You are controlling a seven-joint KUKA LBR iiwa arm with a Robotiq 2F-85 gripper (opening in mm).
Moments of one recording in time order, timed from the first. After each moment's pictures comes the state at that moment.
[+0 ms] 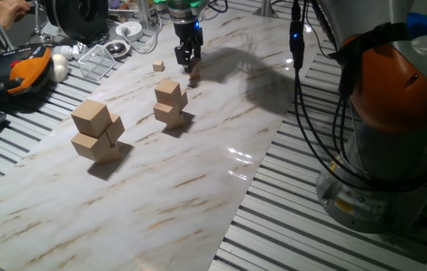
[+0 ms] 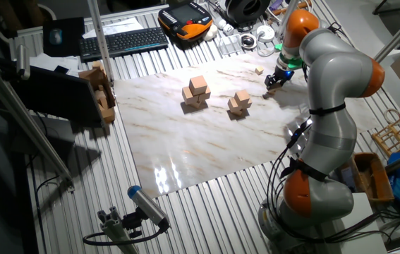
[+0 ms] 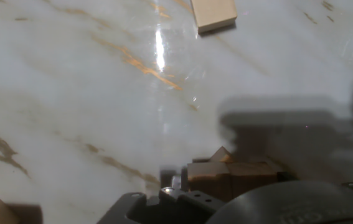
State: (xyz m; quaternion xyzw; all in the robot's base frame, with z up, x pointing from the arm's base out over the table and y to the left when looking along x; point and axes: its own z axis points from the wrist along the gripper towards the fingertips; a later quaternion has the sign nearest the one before) arm 0.593 -0.229 0.056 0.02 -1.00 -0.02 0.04
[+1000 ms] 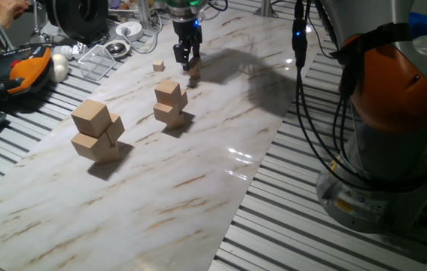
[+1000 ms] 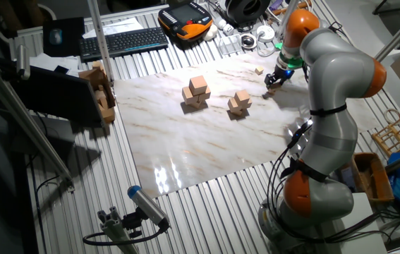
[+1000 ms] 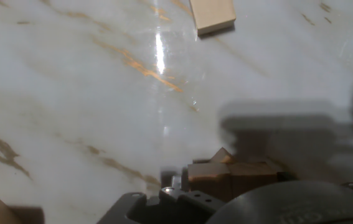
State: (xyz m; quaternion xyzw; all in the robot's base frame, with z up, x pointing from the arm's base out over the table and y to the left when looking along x) arm 0.598 -0.226 0.070 0.01 -1.00 -0.01 0.02
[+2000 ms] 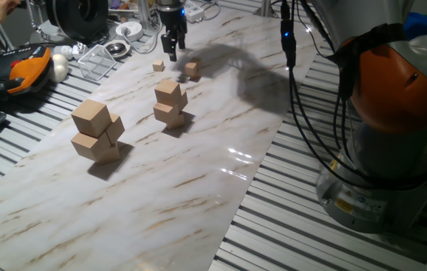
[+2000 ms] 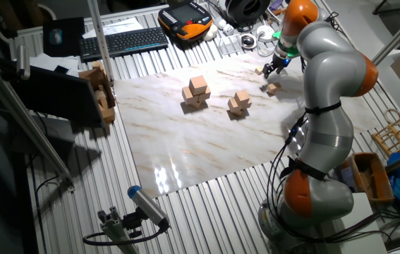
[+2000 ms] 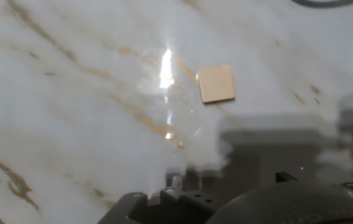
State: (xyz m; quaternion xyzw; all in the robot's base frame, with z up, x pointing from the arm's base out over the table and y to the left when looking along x) arm 0.652 -0.228 0.083 0.07 -1.00 -0.01 0.01
